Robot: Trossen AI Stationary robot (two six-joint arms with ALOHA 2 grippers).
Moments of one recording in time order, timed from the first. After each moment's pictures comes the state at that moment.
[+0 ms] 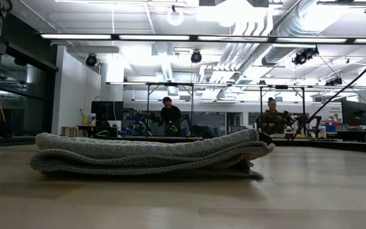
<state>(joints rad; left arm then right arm) -1.12 0.91 0.68 -0.40 -0.62 -0.53 0.48 1.15 1.06 -0.08 0.18 0.40</state>
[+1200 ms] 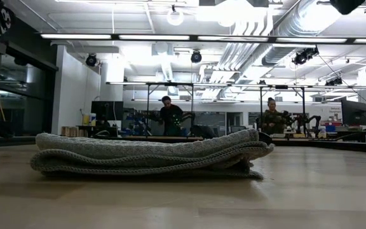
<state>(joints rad) -1.15 0.79 0.54 -0.32 -0.62 -0.51 0.48 0.25 0.17 0.64 0.00 0.42</state>
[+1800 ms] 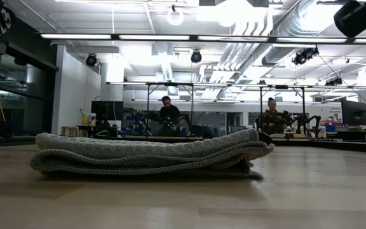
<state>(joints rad) -1.15 0.79 0.54 -0.32 -0.62 -0.53 0.48 0.01 0.01 0.58 0.00 0.44</state>
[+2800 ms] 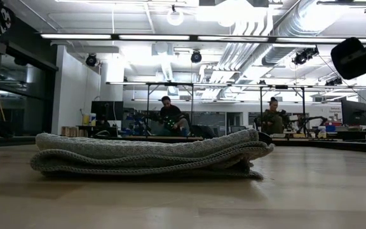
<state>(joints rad) -1.15 0.80 0.54 -0.32 -0.61 -0.53 0.48 0.01 0.01 0.02 -0.01 0.26</state>
